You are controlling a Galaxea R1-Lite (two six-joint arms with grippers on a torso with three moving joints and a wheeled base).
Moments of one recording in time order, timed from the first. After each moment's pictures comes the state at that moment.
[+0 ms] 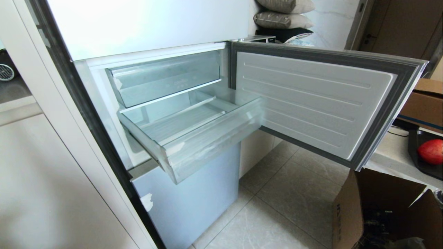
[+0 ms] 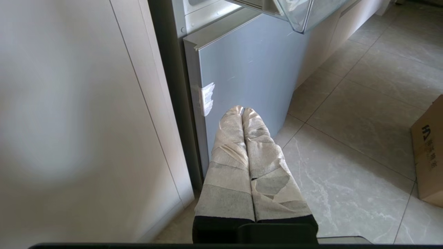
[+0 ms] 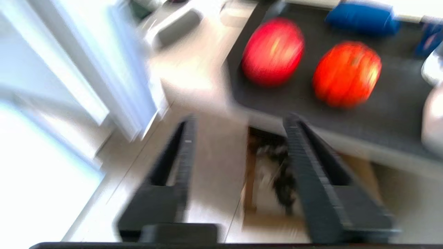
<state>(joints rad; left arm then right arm) 0.00 0.00 -0.05 0.14 0.01 0.01 -0.75 1.29 -0.46 -0.63 0.34 -0.01</state>
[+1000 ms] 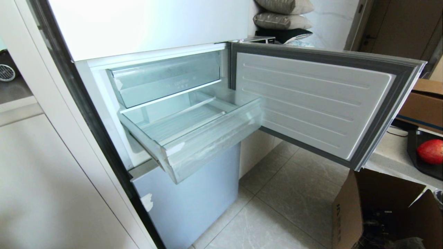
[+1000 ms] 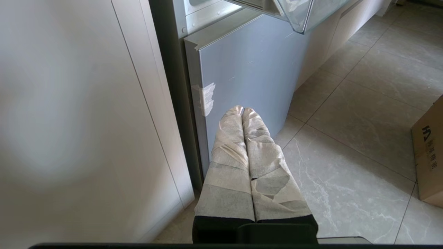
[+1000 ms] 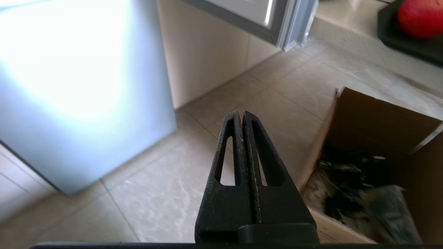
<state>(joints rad) 0.00 0.00 -0.05 0.14 0.01 0.01 -0.02 0.12 -0.05 0.00 0.03 -0.03</state>
